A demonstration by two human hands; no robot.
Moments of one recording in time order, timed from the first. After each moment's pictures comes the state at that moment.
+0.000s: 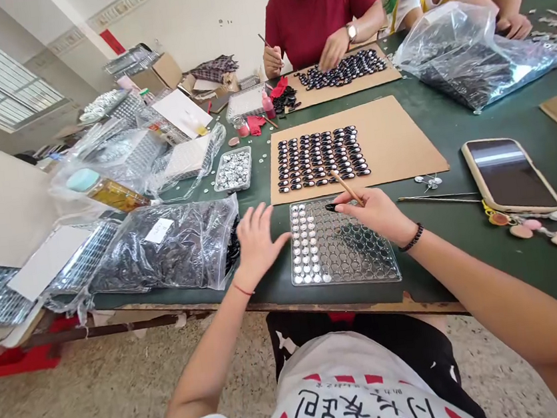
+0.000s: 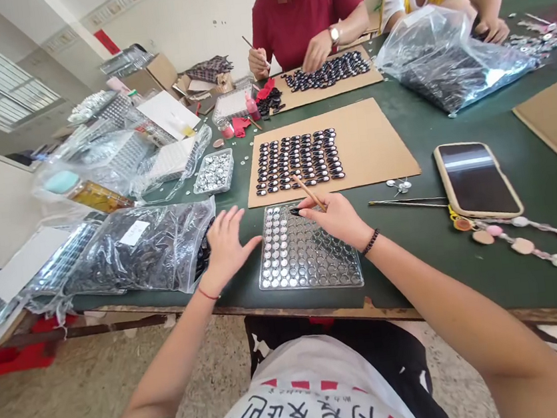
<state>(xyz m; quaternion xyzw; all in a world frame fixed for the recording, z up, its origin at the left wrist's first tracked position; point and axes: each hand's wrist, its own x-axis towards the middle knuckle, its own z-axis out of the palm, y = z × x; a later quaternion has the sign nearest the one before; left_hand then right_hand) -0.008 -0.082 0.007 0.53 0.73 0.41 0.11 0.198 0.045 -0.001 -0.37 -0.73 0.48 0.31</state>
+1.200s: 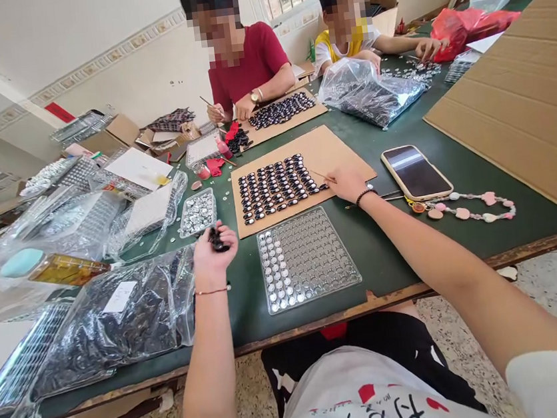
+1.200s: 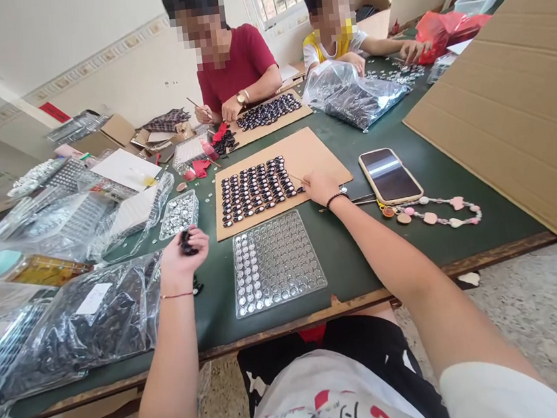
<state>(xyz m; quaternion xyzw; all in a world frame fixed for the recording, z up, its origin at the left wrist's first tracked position) -0.051 -0.011 0.045 0.00 0.34 0.69 0.65 0.245 0.161 -0.035 -0.55 -0.80 0.14 0.19</state>
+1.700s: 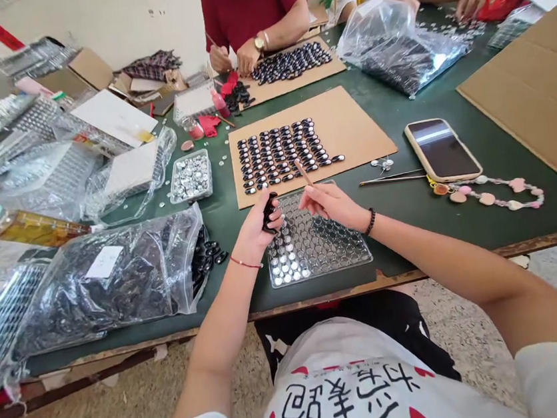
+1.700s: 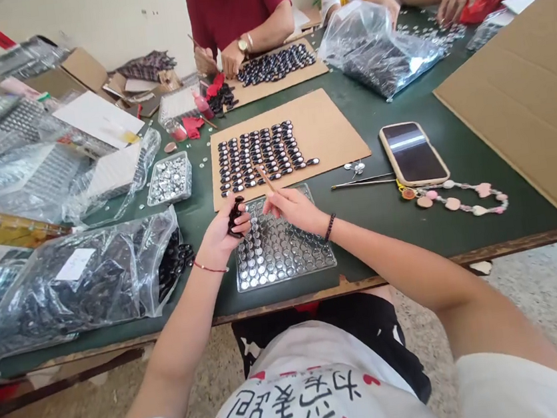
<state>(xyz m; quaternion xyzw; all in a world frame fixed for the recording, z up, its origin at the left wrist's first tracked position) 0.018 -0.004 0.006 0.13 0.39 0.57 0.71 0.189 0.043 -0.006 -0.27 -0.68 0.60 0.32</state>
